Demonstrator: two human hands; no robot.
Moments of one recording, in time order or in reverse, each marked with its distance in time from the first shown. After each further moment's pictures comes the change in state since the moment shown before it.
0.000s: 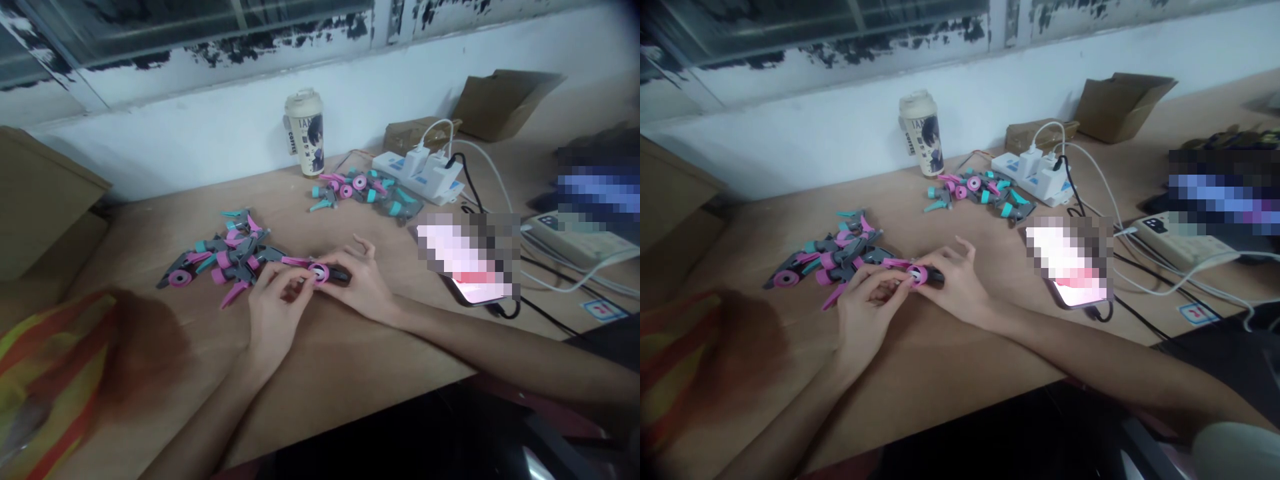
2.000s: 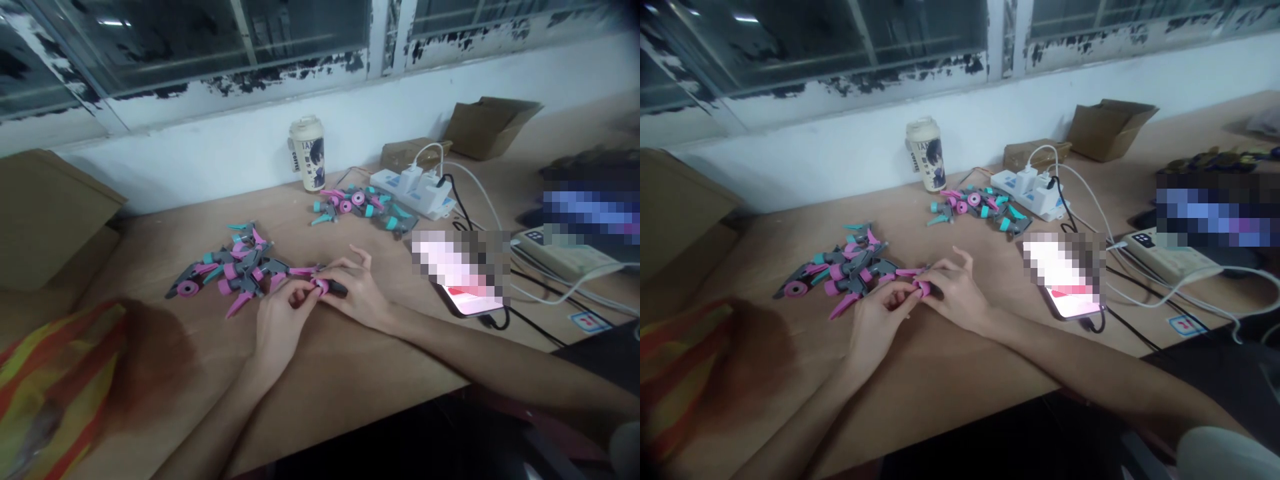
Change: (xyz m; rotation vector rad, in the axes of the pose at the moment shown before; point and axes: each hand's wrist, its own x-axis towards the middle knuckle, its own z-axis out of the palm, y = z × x) left_hand 0.005 -0.006 0.001 0.122 -0.124 -0.054; right_hand 0.002 0.008 0.002 -0.063 -0.016 -0.152
